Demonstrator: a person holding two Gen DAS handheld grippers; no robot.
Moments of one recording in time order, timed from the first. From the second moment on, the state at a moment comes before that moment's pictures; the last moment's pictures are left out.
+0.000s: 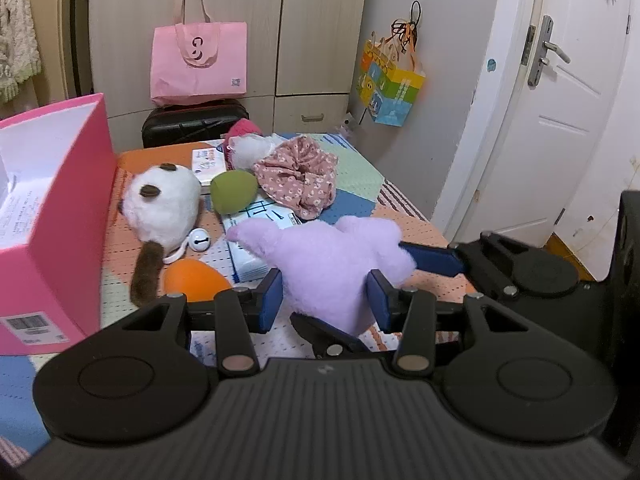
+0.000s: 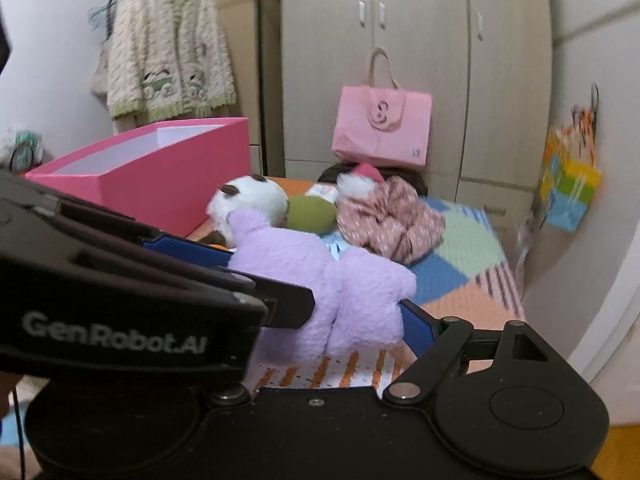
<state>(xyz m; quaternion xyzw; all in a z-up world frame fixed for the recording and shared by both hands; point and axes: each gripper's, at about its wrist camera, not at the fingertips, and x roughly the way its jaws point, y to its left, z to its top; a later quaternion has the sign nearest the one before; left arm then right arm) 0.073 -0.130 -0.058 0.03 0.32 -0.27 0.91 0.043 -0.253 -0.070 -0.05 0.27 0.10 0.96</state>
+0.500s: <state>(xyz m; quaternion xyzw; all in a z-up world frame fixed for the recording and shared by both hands) 0.058 -0.058 -0.007 0.00 0.38 -0.25 0.89 0.035 -0.201 -0.015 -0.04 0.32 0.18 0.93</state>
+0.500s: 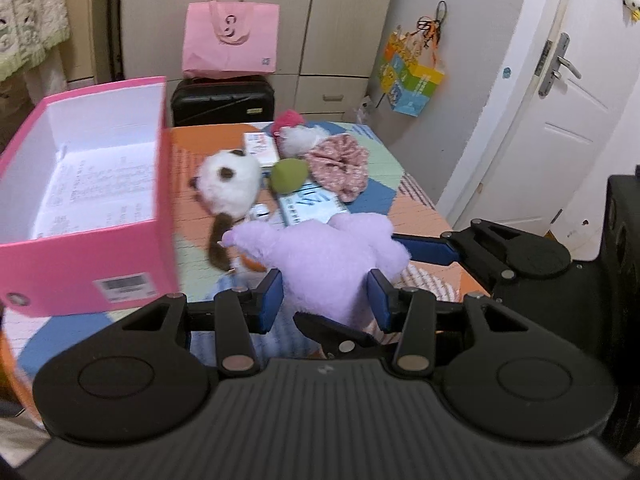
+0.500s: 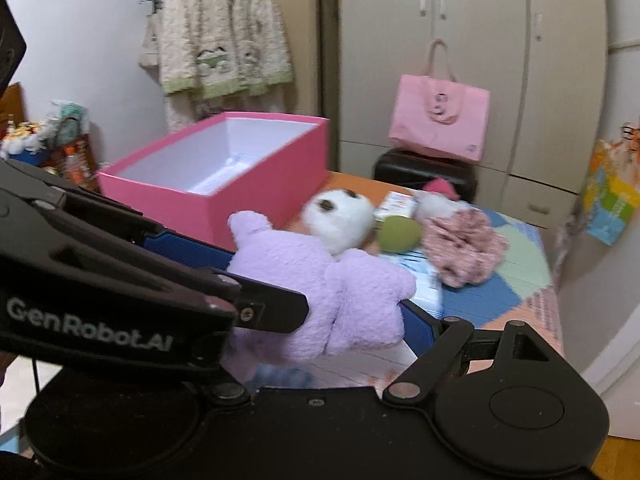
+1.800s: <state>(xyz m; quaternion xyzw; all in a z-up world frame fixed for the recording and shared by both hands) 0.266 0.101 0.004 -0.10 0.39 -0.18 0.90 0.261 -0.057 0.007 -0.13 0.33 0.30 0.88</state>
